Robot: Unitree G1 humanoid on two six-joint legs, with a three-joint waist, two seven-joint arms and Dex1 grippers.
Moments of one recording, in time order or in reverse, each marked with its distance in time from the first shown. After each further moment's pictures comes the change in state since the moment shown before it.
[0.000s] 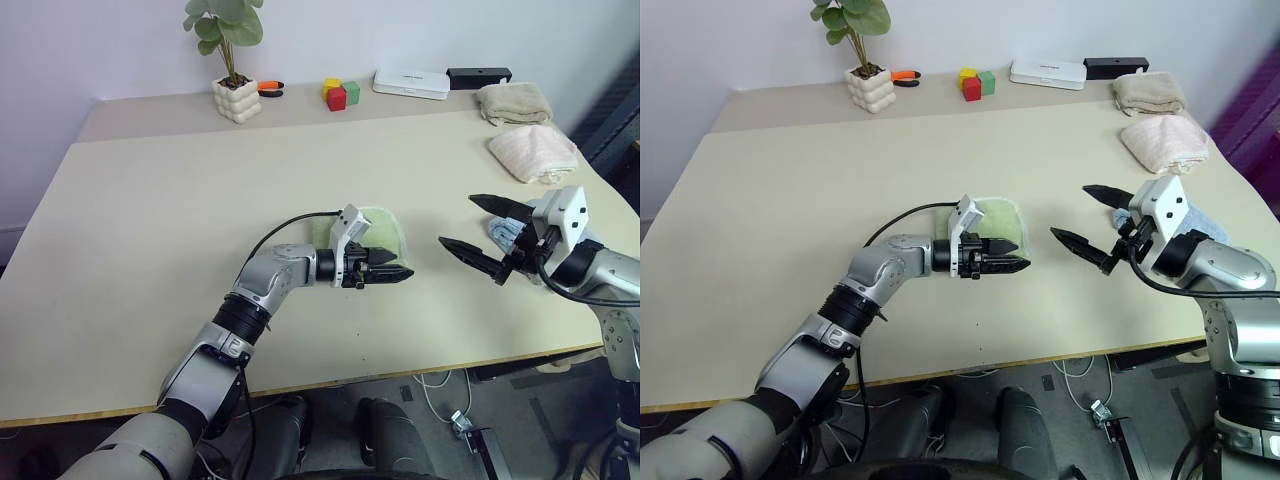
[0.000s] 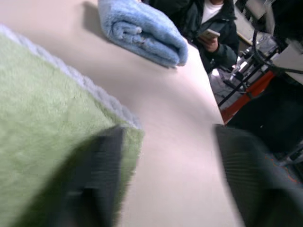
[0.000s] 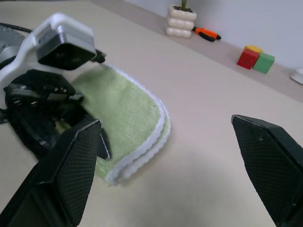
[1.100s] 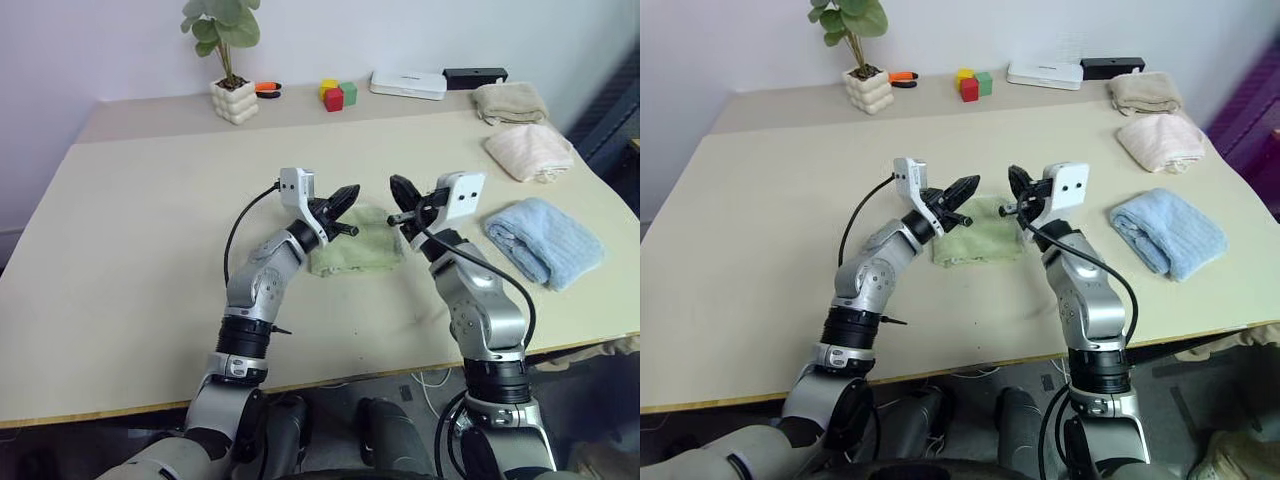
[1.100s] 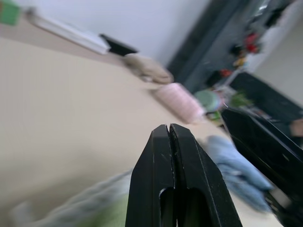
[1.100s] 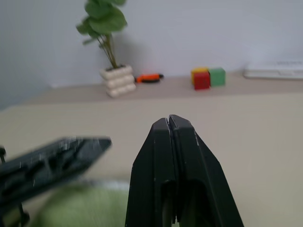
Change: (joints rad) left arm 0.127 -0.189 0.375 -0.193 0.038 -0.152 0.518; right arm -0.175 0.620 0.247 0.046 -0.200 0.041 -0.699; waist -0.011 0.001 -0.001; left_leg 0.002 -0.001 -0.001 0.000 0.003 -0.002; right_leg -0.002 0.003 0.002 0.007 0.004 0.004
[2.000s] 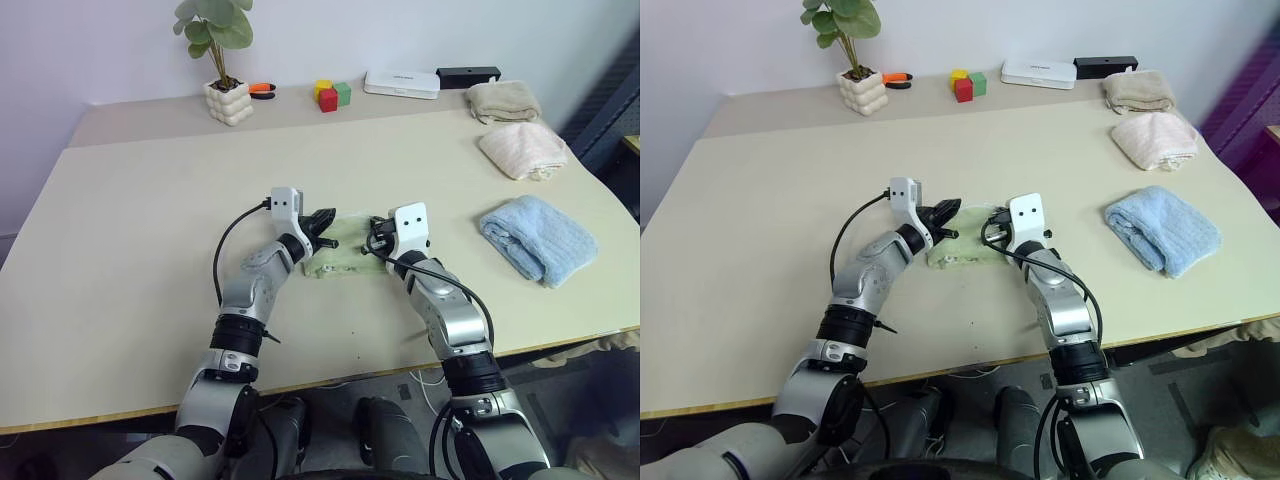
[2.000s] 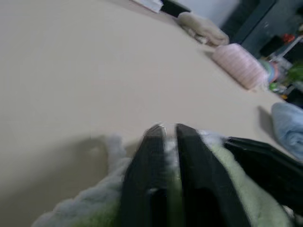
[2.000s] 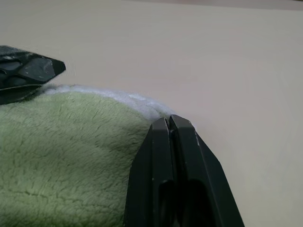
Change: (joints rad) left arm -0.003 0.062 0.022 0.148 0.051 -0.035 -0.014; right arm -0.025 0.010 0.070 0.260 -0.169 -0.020 -0.037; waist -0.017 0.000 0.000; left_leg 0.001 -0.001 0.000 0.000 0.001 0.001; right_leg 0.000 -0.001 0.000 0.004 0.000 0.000
